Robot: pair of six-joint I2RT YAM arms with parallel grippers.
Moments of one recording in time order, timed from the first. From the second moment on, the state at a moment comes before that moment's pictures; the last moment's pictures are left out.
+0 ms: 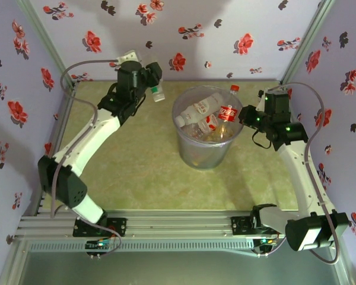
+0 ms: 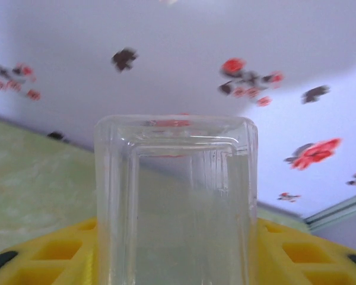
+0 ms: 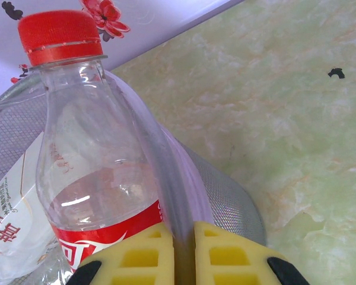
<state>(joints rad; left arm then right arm) -0.57 1.57 1.59 -0.19 -0.28 -0.60 0.14 1.14 1.22 -0.74 -0.21 0.51</state>
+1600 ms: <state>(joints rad) -0.92 1.65 1.55 -0.25 0.21 -0.08 0.15 1.14 1.21 -0.71 -0.21 0.51</state>
